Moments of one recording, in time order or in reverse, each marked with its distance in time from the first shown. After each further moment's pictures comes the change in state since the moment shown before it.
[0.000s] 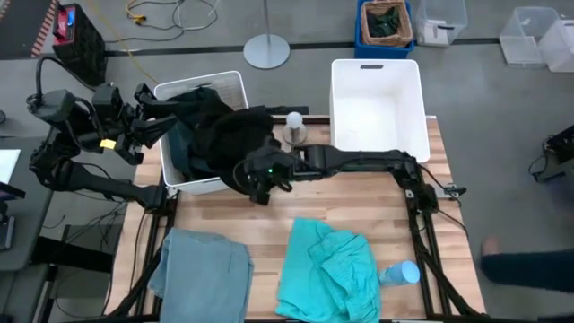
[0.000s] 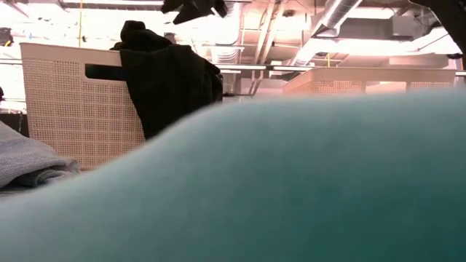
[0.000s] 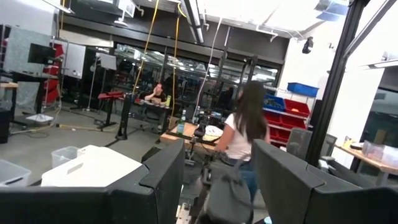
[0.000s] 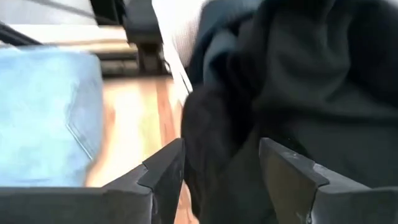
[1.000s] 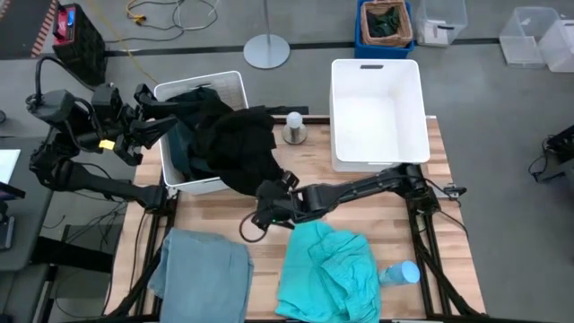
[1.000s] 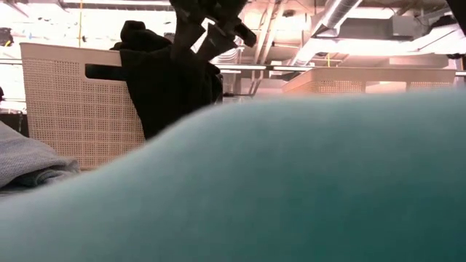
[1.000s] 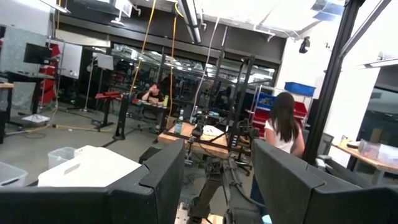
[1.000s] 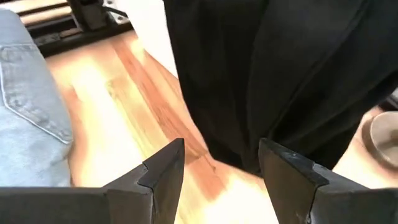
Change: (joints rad) left arm 0.000 -0.002 0.000 -0.002 0.012 0.000; right arm 0.165 -0.020 -0.350 0.105 0.345 0.495
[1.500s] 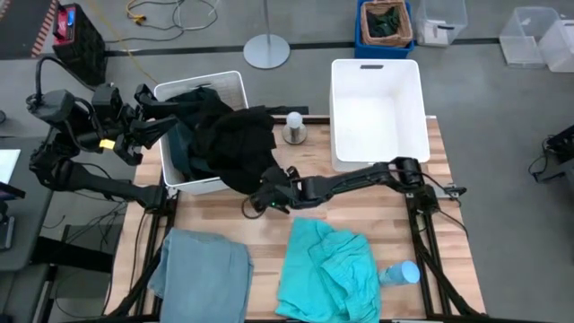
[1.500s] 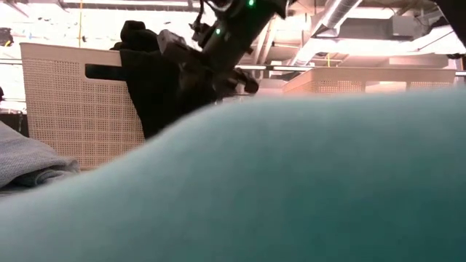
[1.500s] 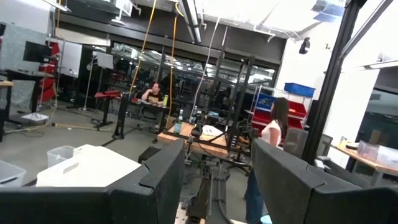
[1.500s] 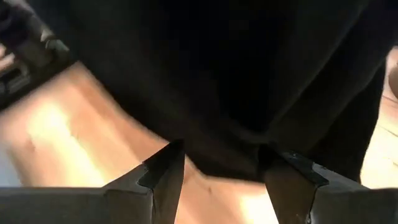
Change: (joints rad) left arm 0.000 0.000 0.000 0.000 -0.001 -0.009; right arm -0.094 0.004 -0.238 0.305 -0.022 0.208
